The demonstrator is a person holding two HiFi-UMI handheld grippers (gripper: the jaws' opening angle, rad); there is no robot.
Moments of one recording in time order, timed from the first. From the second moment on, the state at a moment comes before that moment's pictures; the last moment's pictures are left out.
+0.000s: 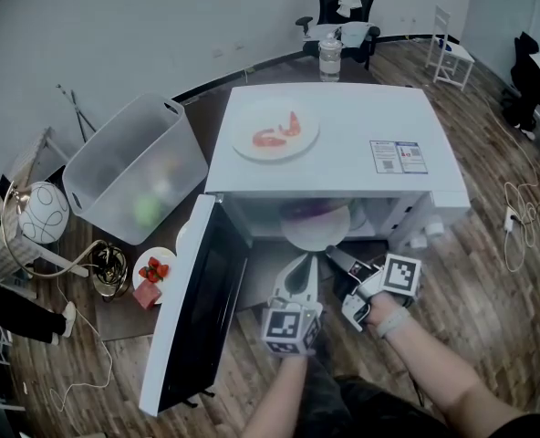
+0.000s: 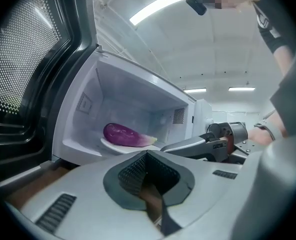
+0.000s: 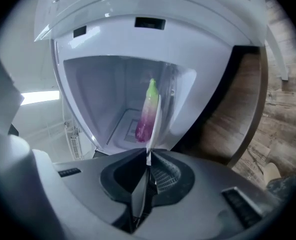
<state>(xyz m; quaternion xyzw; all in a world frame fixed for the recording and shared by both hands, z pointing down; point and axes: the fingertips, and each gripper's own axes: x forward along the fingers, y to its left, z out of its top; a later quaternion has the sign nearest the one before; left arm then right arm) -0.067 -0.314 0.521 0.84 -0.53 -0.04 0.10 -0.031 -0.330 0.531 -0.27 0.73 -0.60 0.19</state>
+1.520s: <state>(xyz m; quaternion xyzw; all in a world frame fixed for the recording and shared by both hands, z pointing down) -0.085 -0.316 0.515 0.84 -0.53 -0.04 0.10 -0.063 -0.369 0.537 -0.28 0.68 -0.64 0.23</state>
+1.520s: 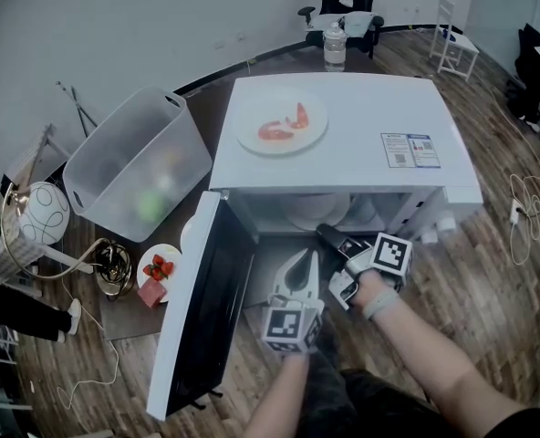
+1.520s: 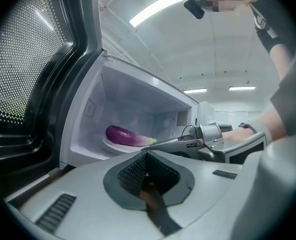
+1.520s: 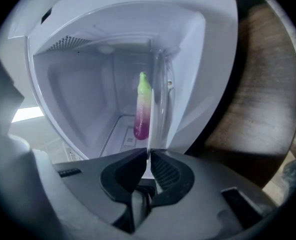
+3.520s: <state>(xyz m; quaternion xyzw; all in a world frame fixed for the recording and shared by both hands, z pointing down) -0.096 -0.299 0.506 0.84 -0.54 -0.02 0.09 -0.052 -0.332 0.530 -0.25 0.72 -0.61 0.21</state>
